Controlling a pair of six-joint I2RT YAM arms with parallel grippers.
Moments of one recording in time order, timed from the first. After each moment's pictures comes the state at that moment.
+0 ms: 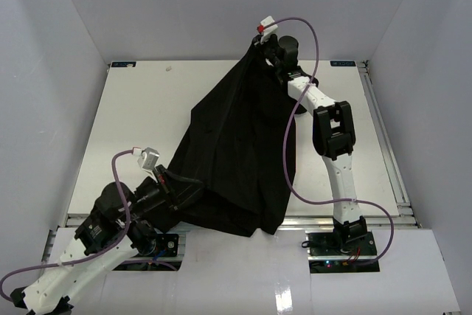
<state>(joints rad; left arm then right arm) -0.82 0.16 0.51 -0.33 0.20 -0.67 0.36 2.40 2.06 0.45 -0.22 -0.25</state>
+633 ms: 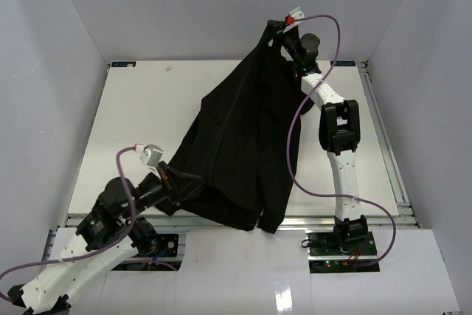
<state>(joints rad) -0.81 0.21 0.56 -0.35 0.17 -0.61 0.25 2.48 2.15 0.72 -0.36 -0.04</state>
